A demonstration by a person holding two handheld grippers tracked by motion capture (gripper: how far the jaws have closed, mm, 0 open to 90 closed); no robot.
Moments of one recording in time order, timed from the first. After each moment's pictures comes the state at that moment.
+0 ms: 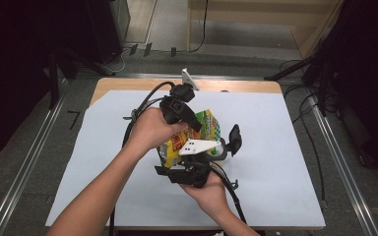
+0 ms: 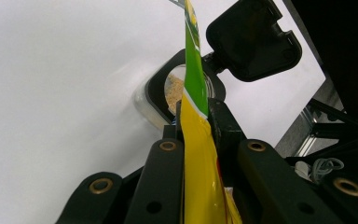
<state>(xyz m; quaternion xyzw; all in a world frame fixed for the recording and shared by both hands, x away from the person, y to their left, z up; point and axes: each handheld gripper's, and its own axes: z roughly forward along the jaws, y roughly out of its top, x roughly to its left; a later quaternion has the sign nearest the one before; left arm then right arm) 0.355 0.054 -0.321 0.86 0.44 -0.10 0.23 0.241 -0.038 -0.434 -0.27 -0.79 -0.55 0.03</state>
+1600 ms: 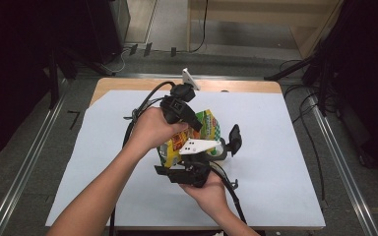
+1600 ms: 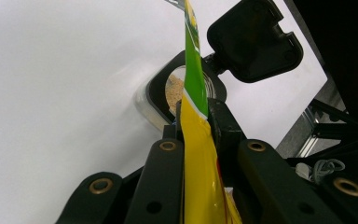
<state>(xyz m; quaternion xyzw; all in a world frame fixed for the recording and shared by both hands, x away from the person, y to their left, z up) 0.356 0.053 -0.321 0.86 0.44 -0.10 0.23 0.241 -0.038 -0.434 -0.27 -0.79 -0.55 0.03</state>
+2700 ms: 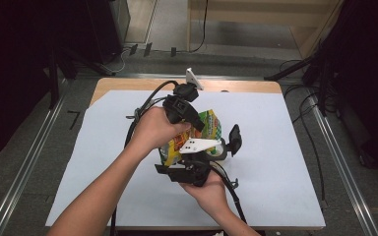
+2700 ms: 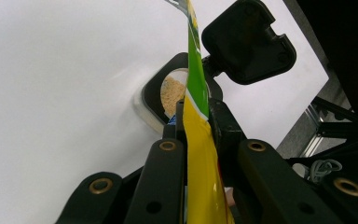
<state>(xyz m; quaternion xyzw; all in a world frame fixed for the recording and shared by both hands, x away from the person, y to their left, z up) 0.353 0.046 -0.317 0.86 0.44 -0.09 0.23 0.243 -0.039 -0.433 -0.28 -0.79 -0.55 0.03</state>
